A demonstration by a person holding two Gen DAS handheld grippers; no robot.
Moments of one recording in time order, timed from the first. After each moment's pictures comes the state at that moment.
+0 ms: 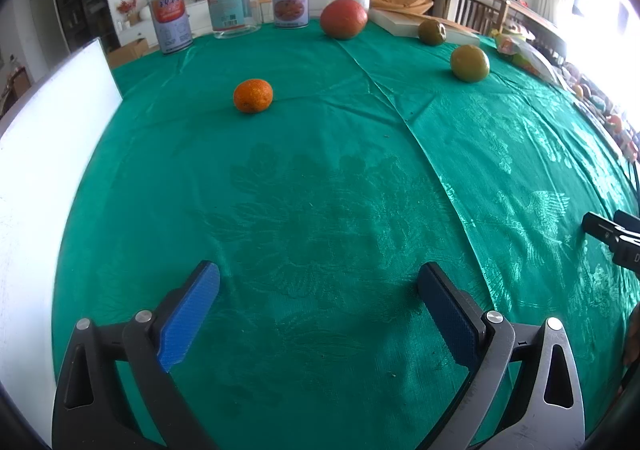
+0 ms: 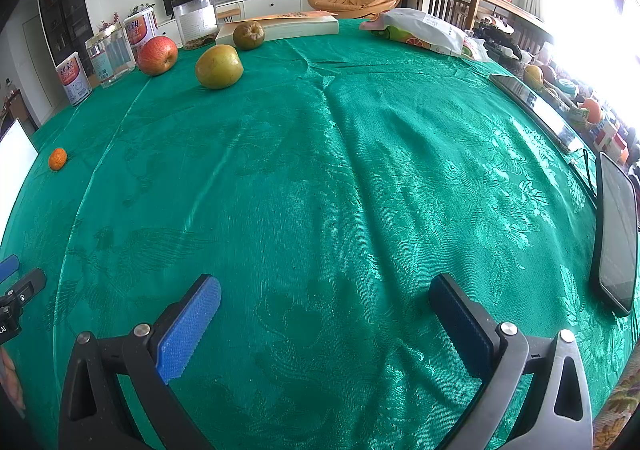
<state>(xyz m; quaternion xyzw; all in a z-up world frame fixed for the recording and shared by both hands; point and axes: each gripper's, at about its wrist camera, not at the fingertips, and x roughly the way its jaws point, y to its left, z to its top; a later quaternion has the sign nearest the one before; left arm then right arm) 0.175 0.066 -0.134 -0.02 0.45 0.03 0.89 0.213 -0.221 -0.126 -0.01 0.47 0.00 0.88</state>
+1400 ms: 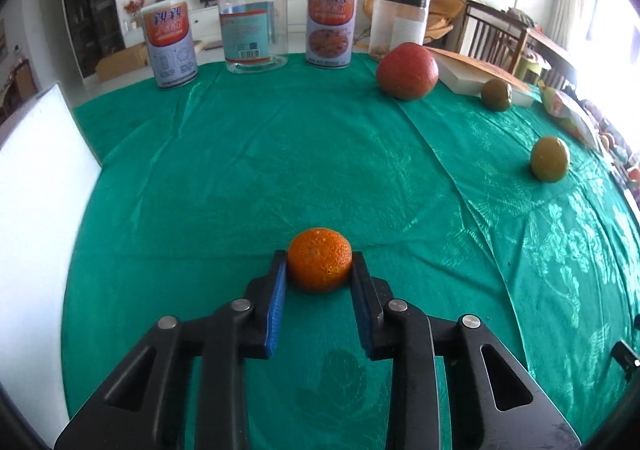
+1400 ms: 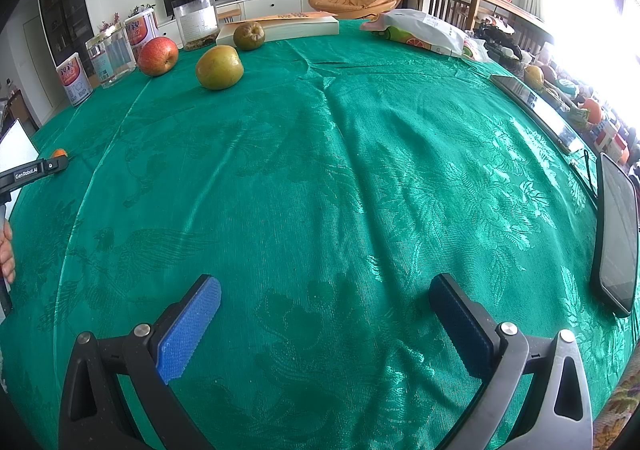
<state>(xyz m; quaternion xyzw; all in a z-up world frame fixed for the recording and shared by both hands) 0.293 0.128 -0.130 -0.05 0.43 0.04 0.90 0.214 -0.221 -0.126 -0.01 0.47 0.00 0.88</state>
